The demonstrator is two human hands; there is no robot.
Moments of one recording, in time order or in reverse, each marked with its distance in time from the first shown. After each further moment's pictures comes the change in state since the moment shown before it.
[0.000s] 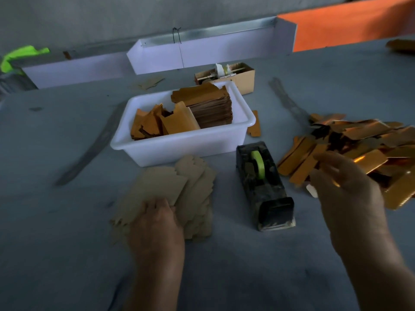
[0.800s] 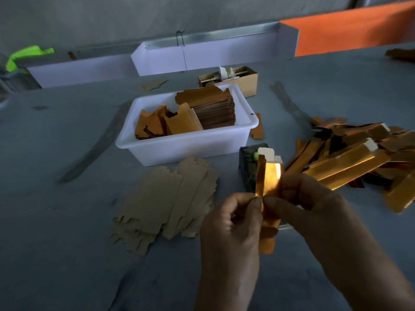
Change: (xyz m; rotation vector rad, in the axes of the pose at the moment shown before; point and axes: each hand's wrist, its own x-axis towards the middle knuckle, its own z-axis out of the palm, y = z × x) left_hand -0.055 0.070 -0.024 -1.344 -0.256 0.061; right_hand -0.043 -0.044 -0.004 0.118 -0.531 0.019
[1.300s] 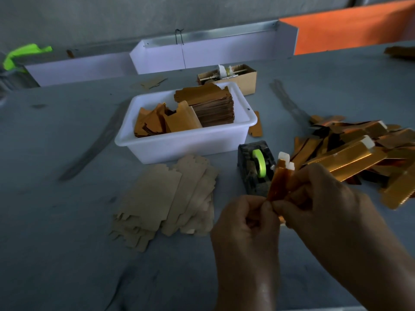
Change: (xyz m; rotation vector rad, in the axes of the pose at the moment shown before) left_hand -0.009 -0.005 0.017 0.049 0.113 0.039; right_hand -0.005 -0.008 -0.009 -0.567 0.109 -0.150
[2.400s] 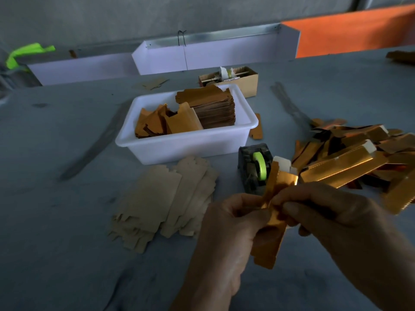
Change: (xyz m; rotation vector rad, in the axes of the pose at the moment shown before) left_hand 0.023 0.022 -0.022 -0.214 -0.337 -0.416; right_hand -0.004 0.013 -0.009 0.395 -0.118 -0.187
